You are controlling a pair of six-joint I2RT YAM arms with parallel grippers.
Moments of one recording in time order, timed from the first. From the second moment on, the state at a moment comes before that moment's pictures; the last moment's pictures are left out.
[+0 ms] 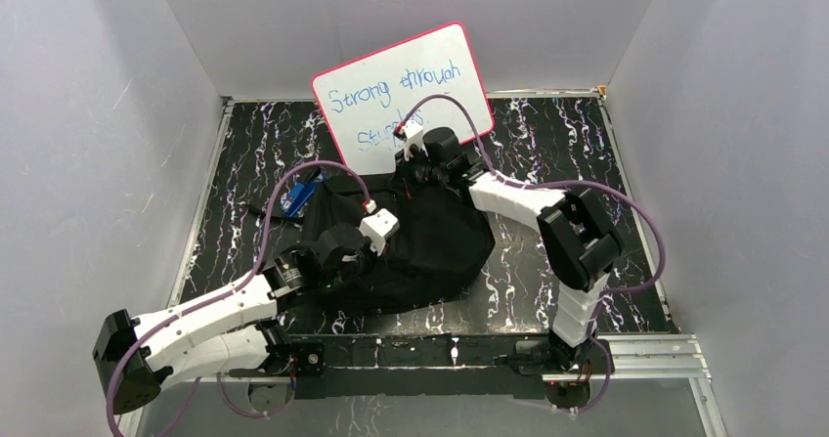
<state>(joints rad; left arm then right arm) -0.99 0.93 0.64 -0.37 -0.09 -0.19 0.71 1.81 1.23 0.07 -0.35 0.15</state>
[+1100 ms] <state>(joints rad) -1.02 0.74 0.73 -0.41 -0.28 -0.35 0.60 1.71 1.25 0.23 -0.46 0.08</state>
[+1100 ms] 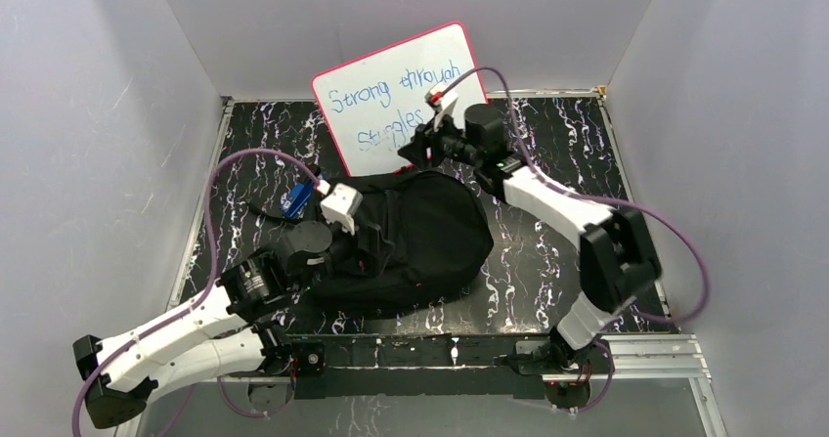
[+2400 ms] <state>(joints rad) -0.09 0.85 1.01 -0.85 -0.19 -0.62 0.23 0.85 1.14 -0.74 -0.02 0.29</state>
